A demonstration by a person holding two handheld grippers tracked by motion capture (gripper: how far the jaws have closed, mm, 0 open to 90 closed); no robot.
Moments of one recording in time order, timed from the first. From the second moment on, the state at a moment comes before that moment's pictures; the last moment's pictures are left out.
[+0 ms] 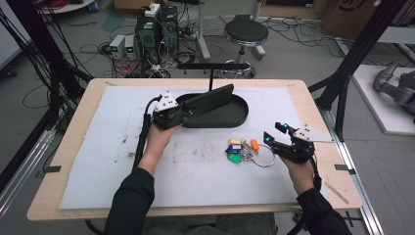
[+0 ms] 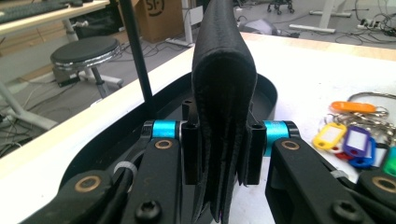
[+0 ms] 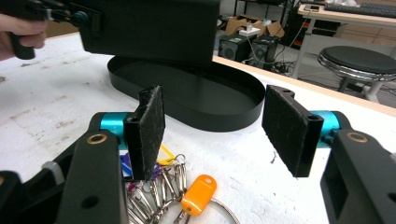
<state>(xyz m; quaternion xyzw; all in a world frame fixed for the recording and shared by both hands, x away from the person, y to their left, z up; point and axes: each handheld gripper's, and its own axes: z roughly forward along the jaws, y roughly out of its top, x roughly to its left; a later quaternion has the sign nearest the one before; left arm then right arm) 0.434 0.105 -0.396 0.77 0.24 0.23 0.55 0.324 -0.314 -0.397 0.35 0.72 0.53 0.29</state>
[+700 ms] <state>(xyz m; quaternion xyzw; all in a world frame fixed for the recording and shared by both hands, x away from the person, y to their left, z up) 0.471 0.084 -0.424 0.77 0.26 0.24 0.54 0.324 -0.314 -0.398 0.34 0.72 0.53 0.28</state>
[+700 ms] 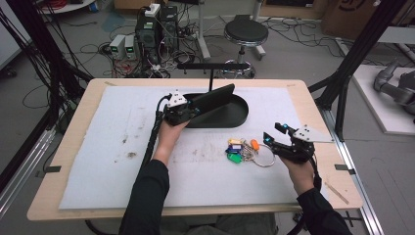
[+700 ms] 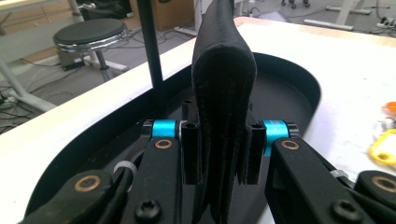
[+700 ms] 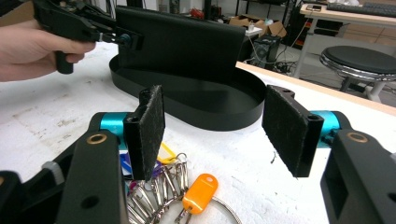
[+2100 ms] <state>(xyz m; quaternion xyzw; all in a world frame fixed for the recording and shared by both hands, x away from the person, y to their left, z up) 0.461 0.094 -0.418 0.78 0.31 0.27 0.48 0.325 -0.318 -0.400 0.35 0.73 0.52 0.28</state>
